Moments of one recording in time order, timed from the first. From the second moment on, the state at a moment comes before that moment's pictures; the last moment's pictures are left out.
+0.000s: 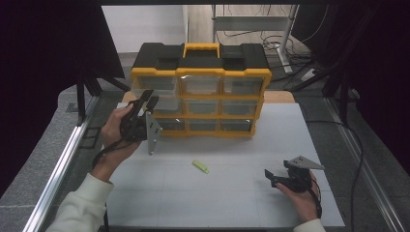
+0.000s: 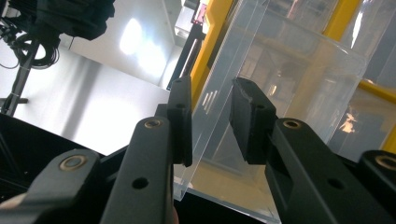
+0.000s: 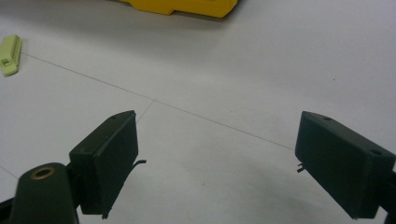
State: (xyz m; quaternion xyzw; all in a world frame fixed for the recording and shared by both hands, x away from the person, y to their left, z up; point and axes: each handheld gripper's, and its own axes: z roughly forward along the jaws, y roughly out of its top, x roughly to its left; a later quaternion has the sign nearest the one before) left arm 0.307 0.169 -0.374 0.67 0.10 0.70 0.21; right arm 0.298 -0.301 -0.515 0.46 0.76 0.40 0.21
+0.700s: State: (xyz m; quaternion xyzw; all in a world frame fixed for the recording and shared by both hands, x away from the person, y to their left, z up) left arm 0.301 0.169 -0.375 0.67 0.10 0.70 0.21; right arm 0.298 -0.301 -0.515 0.46 0.76 0.41 0.21
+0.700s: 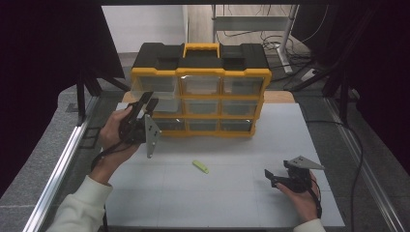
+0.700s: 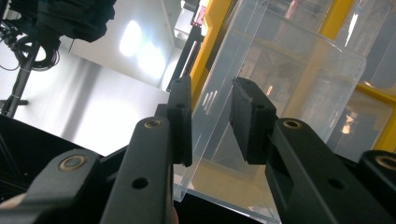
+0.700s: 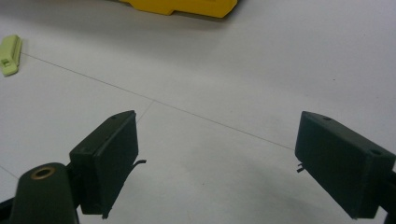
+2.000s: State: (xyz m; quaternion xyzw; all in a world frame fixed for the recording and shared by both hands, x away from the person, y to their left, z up) left arm 0.288 0.169 -0.377 0.67 0.09 0.70 0.21; right arm 0.299 -0.301 -0.516 0.46 0.76 0.40 0.21
